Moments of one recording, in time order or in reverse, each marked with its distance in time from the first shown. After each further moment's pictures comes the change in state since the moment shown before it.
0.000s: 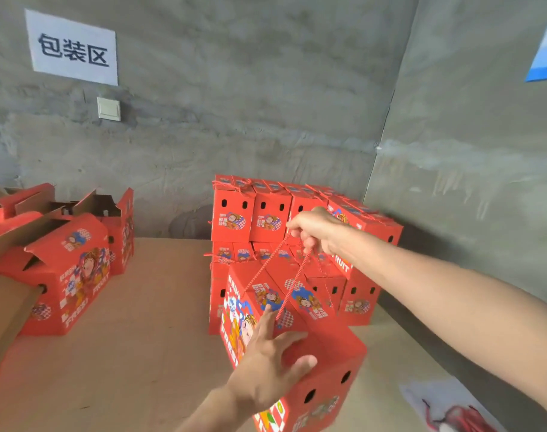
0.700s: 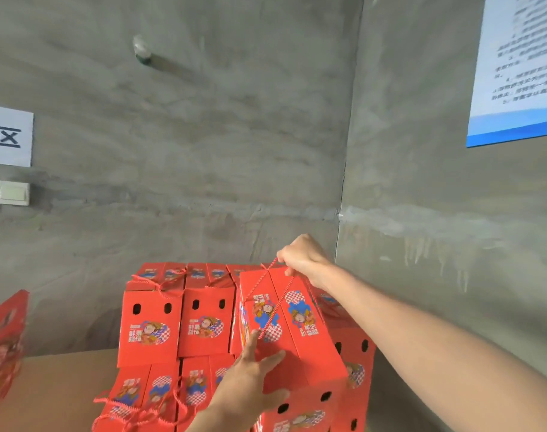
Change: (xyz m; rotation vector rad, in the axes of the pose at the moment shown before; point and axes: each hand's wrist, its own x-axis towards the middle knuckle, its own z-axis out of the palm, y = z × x) left_hand 0.304 -0.031 0.048 0.308 -0.112 0.012; right_hand 0.204 -0.003 -0.152 -0.233 0.335 -0.228
